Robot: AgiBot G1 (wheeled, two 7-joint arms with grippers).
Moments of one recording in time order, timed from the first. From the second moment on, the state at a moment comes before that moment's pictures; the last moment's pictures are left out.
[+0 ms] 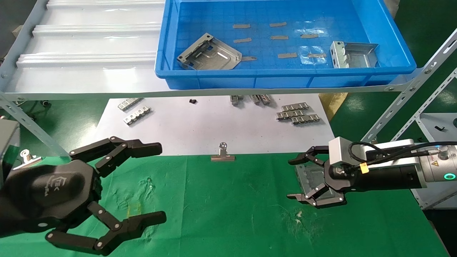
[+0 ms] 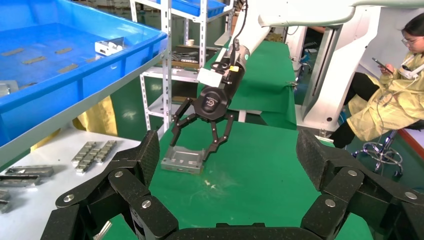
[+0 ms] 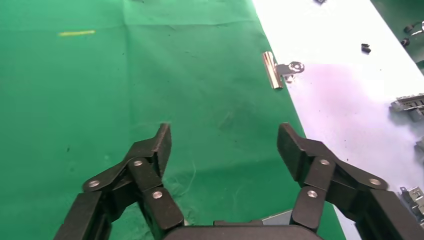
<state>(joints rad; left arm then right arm) -1.04 0.54 0.37 -1.17 0.60 1.36 -0.11 1.78 -0.96 -1.28 0.08 -0.86 -1.60 -0.59</state>
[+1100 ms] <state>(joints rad) -1.04 0.54 0.37 -1.17 0.60 1.36 -0.11 1.51 -0.83 -0.90 0.54 -0.81 -1.56 -0.29</state>
